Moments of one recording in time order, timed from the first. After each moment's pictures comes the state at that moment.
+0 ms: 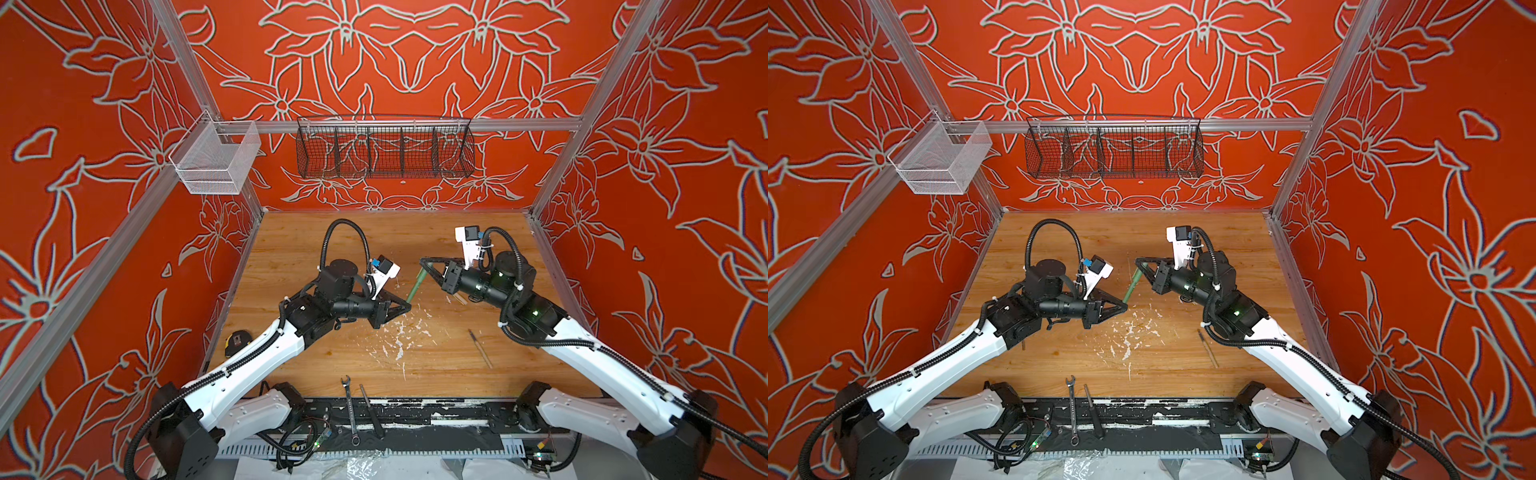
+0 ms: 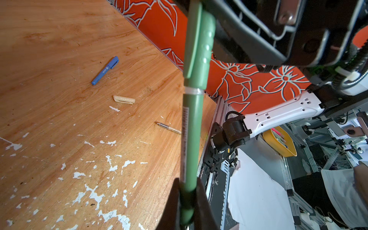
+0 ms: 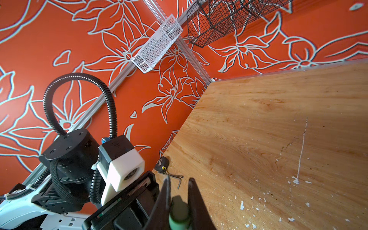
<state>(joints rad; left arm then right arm) -0.61 1.08 0.88 -0.24 0.66 -0.32 0.67 1.02 0.89 0.04 -0.32 0.71</state>
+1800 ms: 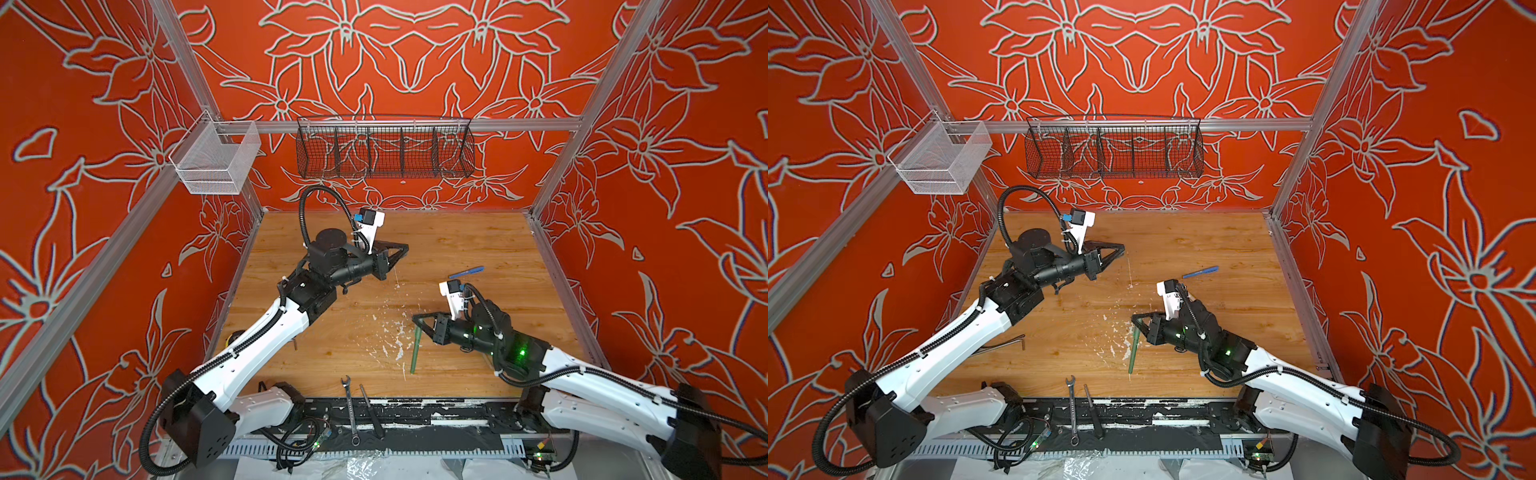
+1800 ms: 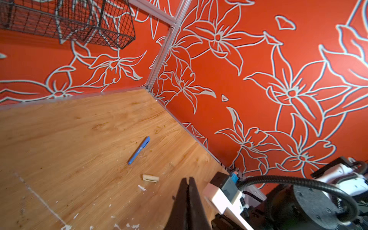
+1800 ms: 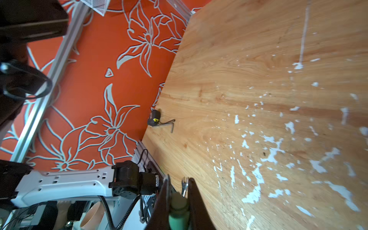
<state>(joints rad) -0.53 1.19 1.07 0.03 0.51 -0.48 0.90 0.87 0.53 0.03 -0.12 0.92</state>
